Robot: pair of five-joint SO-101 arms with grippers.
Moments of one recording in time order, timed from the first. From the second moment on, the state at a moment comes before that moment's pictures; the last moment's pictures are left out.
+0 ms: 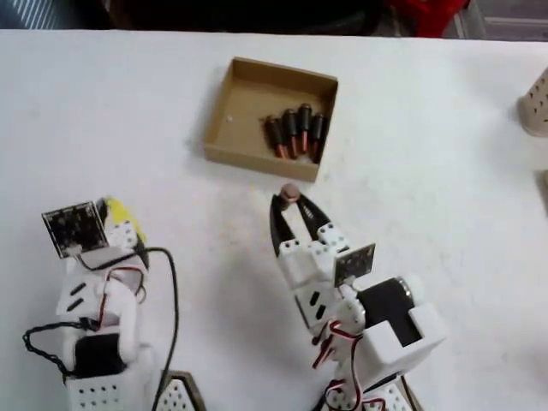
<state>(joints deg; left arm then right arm) -12.7 -104.2 89.6 39.4 26.1 -25.7 7.6 94.2 -96.4 -5.3</state>
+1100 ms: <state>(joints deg) -14.2 -104.1 97.1 64.4 -13.0 -23.6 -26.2 91.2 -61.1 -5.3</state>
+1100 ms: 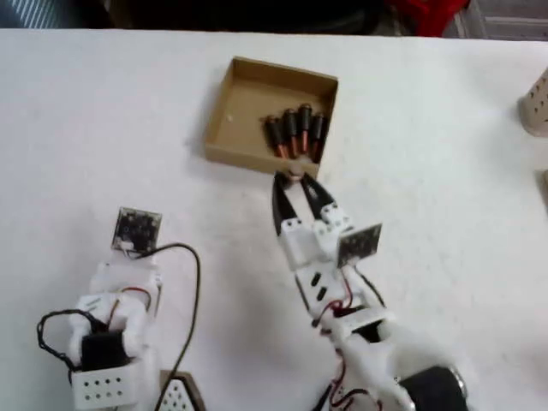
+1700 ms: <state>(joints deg) -14.2 -104.1 97.1 64.4 -13.0 -22.6 -38.2 57.1 -6.2 -5.5</state>
